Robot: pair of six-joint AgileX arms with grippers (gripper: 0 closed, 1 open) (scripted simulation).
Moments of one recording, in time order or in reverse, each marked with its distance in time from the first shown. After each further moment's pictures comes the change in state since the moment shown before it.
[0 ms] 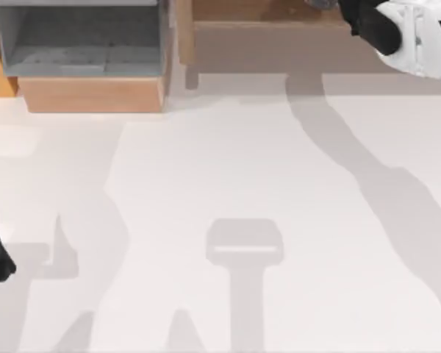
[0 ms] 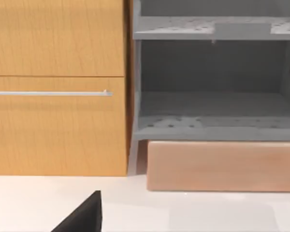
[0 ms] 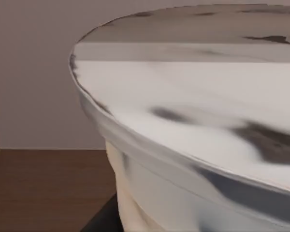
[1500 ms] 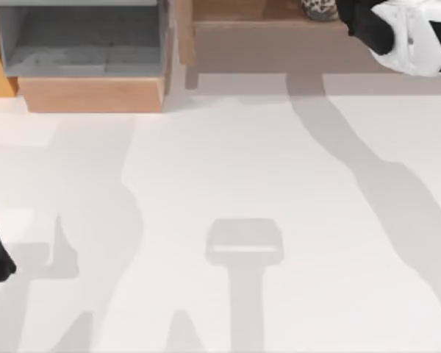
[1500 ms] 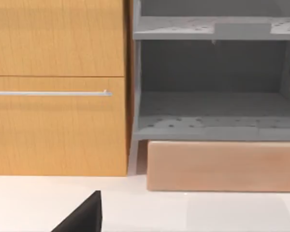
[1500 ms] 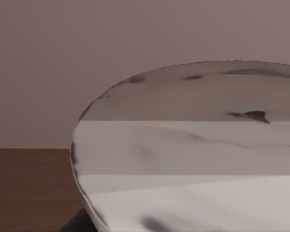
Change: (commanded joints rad) left arm 0.000 0.000 0.000 0.000 0.000 0.000; right arm -0.014 0.054 0.036 0.019 -0.010 -0.002
